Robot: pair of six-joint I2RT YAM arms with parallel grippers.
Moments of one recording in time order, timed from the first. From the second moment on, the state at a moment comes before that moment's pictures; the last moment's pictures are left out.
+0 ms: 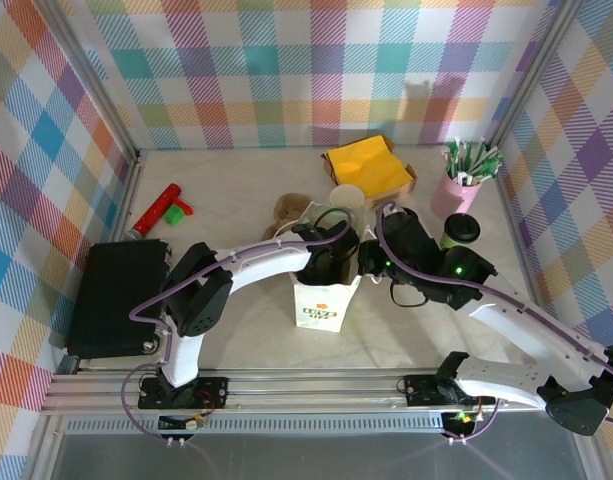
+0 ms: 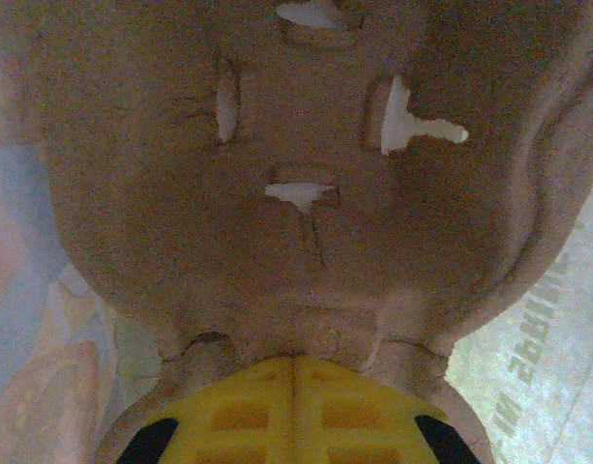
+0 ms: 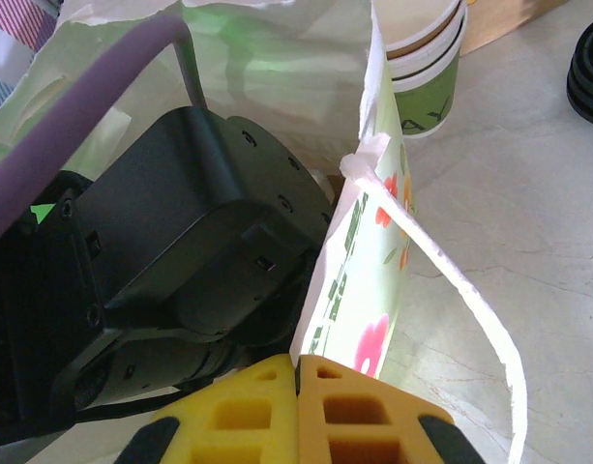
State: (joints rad) left arm -0.91 1.97 1.50 -0.91 -0.03 -0.82; right arm 0.87 1.05 1.16 -0.87 0.21 0.75
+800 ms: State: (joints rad) left arm -0.91 2.00 1.49 -0.85 0.00 -0.82; right arm 0.91 1.05 1.21 -0.94 0.24 0.75
